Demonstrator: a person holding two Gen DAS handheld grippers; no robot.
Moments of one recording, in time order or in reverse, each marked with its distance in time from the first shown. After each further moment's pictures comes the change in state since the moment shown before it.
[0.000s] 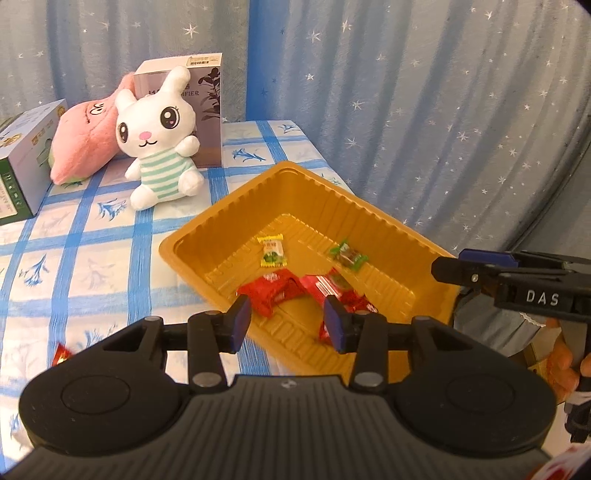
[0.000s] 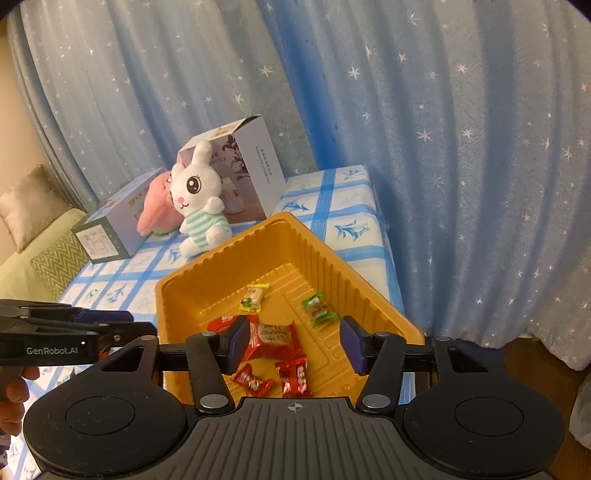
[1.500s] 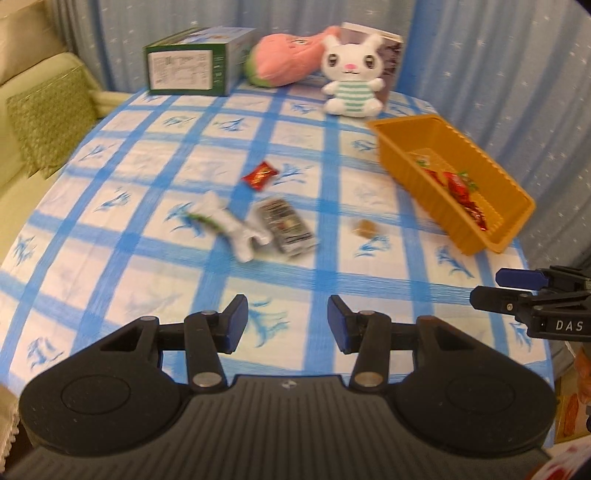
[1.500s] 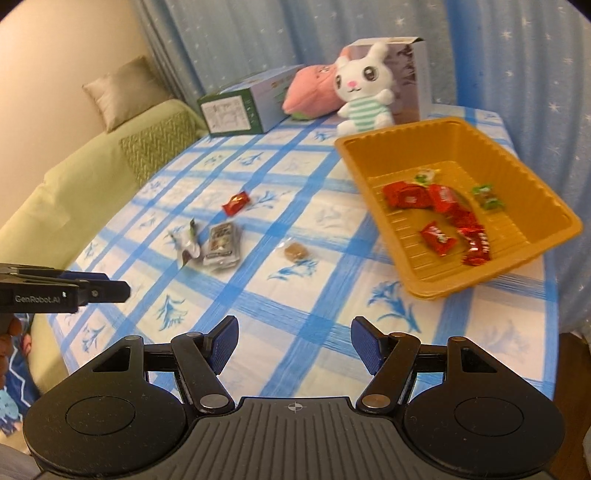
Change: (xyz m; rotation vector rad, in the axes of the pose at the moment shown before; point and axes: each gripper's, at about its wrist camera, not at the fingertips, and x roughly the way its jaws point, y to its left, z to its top) left arm -0.156 0.090 -0.177 -0.309 0.043 0.284; right arm -0.023 0.136 -0.120 -0.250 0.240 0.225
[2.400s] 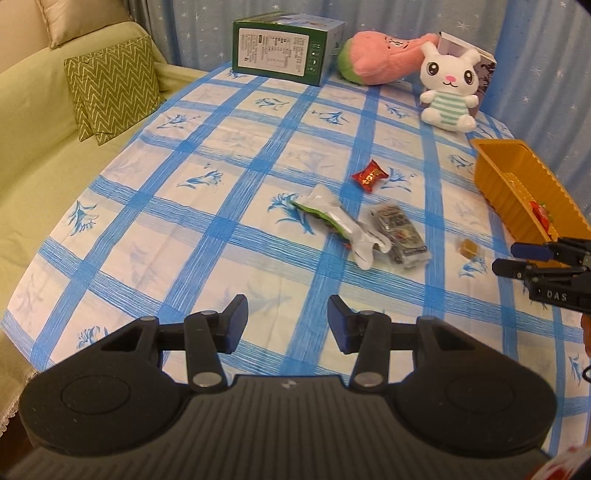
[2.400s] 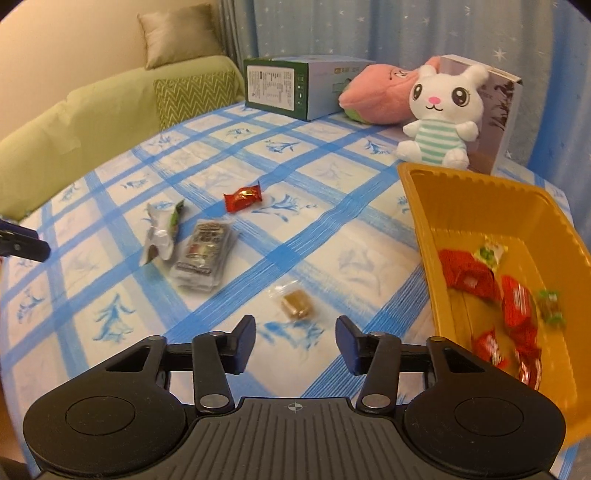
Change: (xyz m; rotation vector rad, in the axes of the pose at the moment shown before) left arm 0.020 0.081 0.005 -0.134 0.020 0.125; right arm 0.112 0.005 0.043 -0.329 0.035 -0.016
